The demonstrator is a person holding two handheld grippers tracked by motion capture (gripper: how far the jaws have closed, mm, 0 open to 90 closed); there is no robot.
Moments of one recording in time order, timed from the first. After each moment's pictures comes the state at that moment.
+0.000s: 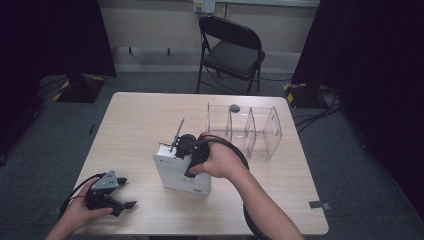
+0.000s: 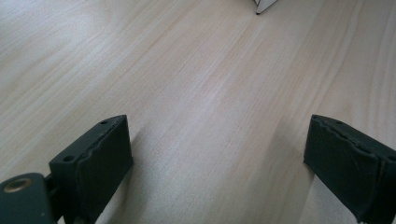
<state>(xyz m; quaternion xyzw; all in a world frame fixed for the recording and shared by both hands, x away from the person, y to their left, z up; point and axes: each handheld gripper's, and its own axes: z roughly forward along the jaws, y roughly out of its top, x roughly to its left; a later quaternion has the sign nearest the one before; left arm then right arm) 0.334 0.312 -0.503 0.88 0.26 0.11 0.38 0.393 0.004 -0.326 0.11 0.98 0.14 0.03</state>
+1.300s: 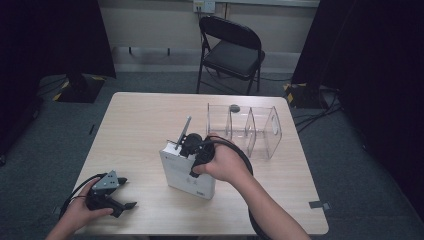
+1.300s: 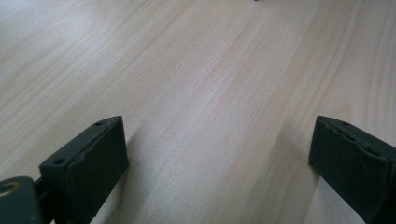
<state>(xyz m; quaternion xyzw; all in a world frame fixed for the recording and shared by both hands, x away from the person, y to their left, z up) 0.334 0.310 -0.503 0.88 0.26 0.10 0.38 0.389 -0.007 -0.321 0.17 0.98 0.12 0.04</state>
